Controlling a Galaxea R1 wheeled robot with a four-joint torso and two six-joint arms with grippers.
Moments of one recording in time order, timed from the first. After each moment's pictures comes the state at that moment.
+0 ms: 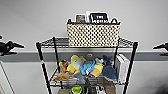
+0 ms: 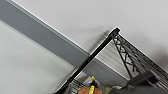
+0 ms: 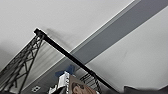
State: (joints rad) left arm -0.26 1.75 -1.64 -0.22 0.75 -0.57; right arm 0.17 1.92 -1.87 0.40 -0.77 0.39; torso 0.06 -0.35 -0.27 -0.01
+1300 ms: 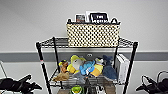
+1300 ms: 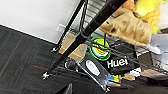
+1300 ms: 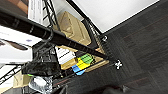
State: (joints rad) left arm 0.42 1.85 -1.51 -0.19 0.61 -0.47; right arm -0.49 2.09 -1.87 0.39 -0.66 0.33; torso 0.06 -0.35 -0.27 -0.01
